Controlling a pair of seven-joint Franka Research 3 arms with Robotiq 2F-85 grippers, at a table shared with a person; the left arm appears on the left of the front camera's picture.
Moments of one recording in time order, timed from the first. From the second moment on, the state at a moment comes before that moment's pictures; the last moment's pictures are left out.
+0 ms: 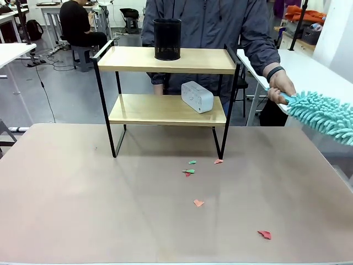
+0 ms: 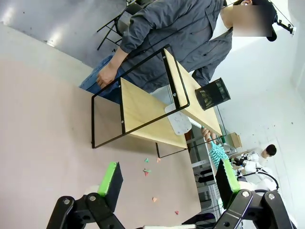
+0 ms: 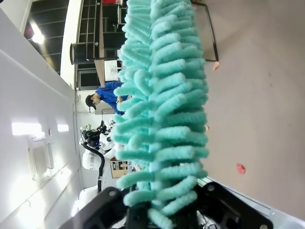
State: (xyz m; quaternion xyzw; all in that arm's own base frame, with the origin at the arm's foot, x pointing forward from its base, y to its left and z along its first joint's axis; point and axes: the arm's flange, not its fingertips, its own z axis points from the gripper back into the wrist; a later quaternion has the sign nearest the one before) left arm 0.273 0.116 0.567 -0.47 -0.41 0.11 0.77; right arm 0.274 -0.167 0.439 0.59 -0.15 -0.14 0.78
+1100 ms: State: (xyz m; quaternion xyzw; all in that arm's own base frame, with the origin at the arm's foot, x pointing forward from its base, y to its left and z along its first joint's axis) left arm 0.274 0.116 0.566 -0.47 -0.41 0.11 0.77; right arm 0.305 0.013 0.483 0.63 -0.02 0.09 0.77
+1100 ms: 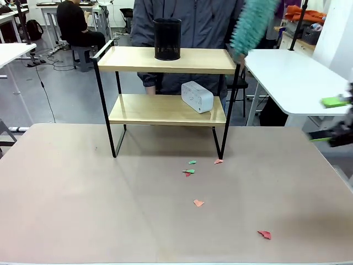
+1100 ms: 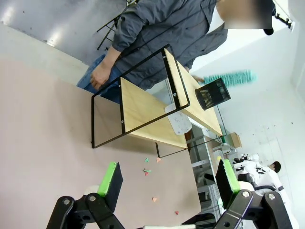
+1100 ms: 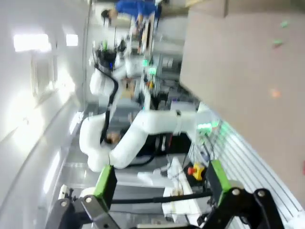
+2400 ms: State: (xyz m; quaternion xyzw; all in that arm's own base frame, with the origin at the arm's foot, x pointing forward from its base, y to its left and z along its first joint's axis) left arm 0.274 0.116 0.567 -0.47 -0.41 0.11 0.77; right arm 0.311 0.067 0.479 0.64 0.02 0.11 0.76
